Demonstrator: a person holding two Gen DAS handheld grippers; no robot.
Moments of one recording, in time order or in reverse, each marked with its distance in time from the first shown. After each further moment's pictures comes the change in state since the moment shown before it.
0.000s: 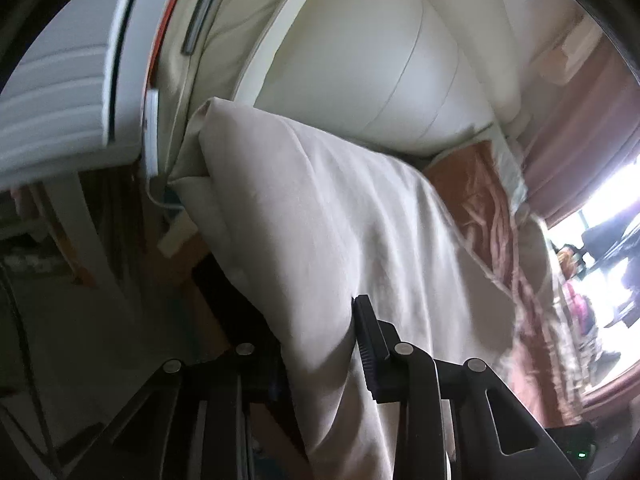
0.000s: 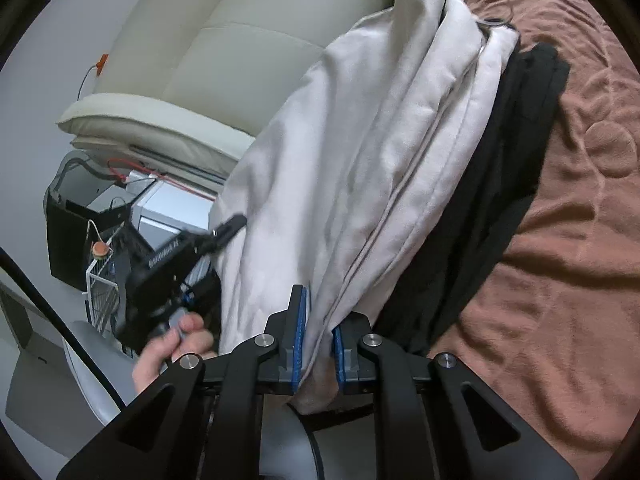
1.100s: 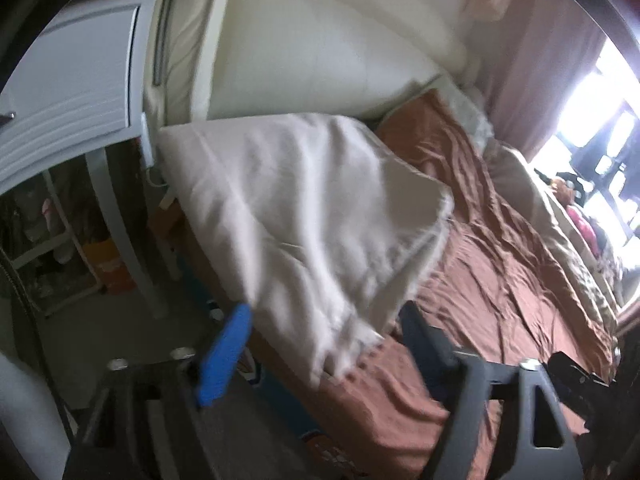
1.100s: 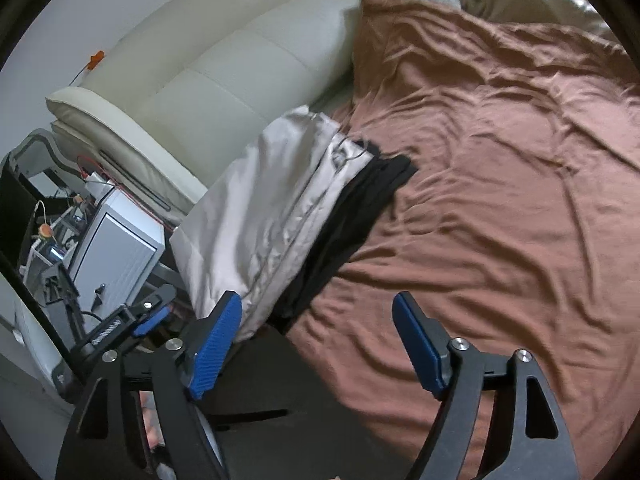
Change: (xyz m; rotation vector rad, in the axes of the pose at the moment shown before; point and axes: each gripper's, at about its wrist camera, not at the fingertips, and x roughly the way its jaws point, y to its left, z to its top) left arm -0.109 -0.073 -0.127 0.248 -0.030 0.010; right arm -0.098 0.006 0.018 -0.181 -0.234 -0.407
